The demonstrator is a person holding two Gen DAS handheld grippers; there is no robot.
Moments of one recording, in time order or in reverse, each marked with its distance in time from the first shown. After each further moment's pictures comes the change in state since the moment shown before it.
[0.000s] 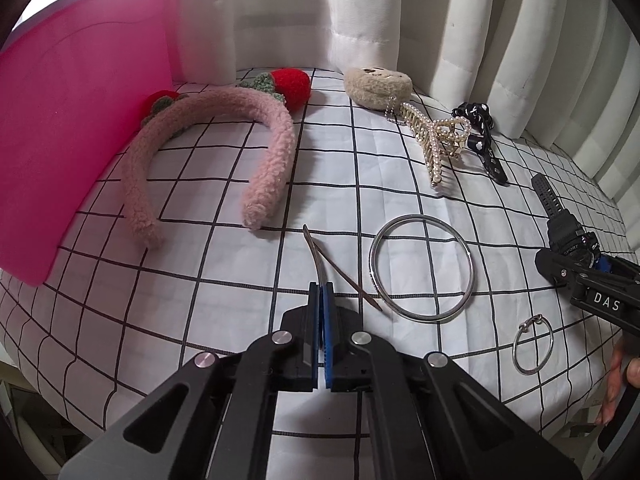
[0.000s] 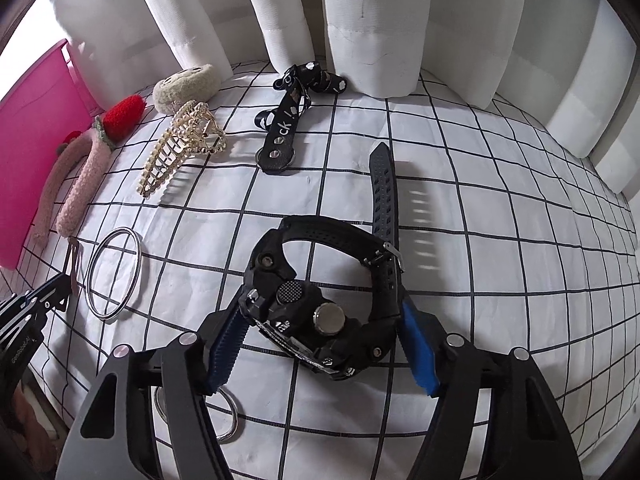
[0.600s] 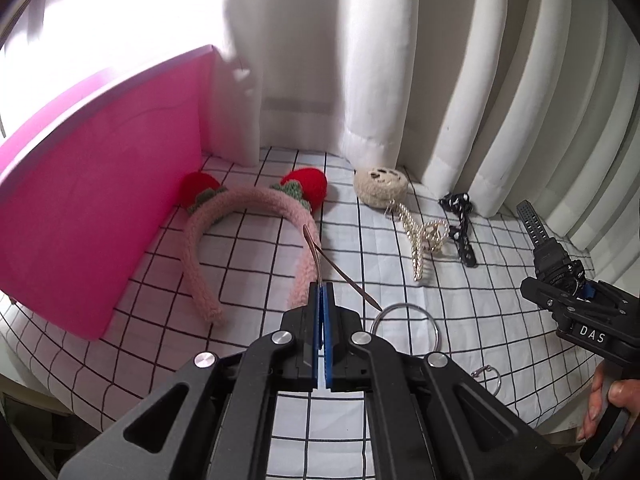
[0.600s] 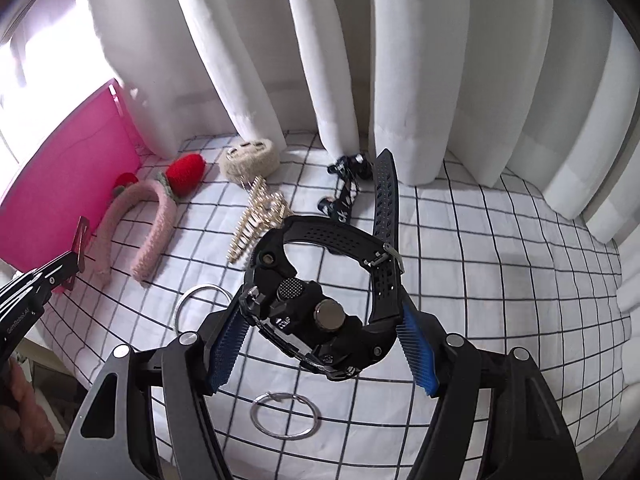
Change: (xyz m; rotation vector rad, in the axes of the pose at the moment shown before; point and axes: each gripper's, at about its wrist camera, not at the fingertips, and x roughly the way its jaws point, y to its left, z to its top) left arm -0.080 0.030 0.053 -0.033 -0.157 -0.051; right arm -0.085 0.033 0.040 -0.045 -0.134 0.063
